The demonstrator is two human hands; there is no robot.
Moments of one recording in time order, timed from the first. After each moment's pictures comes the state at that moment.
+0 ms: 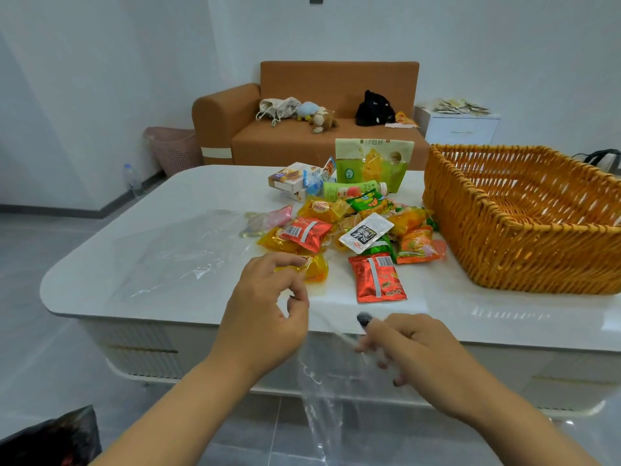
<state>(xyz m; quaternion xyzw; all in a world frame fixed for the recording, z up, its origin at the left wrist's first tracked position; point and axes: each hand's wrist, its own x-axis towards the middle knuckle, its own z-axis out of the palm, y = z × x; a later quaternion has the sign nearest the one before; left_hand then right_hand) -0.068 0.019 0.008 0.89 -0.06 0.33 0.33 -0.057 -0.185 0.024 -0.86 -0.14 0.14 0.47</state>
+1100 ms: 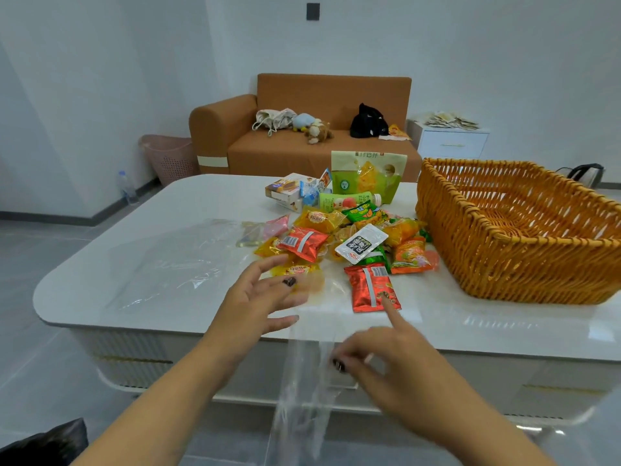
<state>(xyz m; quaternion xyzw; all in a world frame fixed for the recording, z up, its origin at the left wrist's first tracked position) -0.067 0.032 0.027 0.68 0.10 0.07 0.72 -0.054 -0.177 0.009 -0.86 -0.41 -0.09 0.29</state>
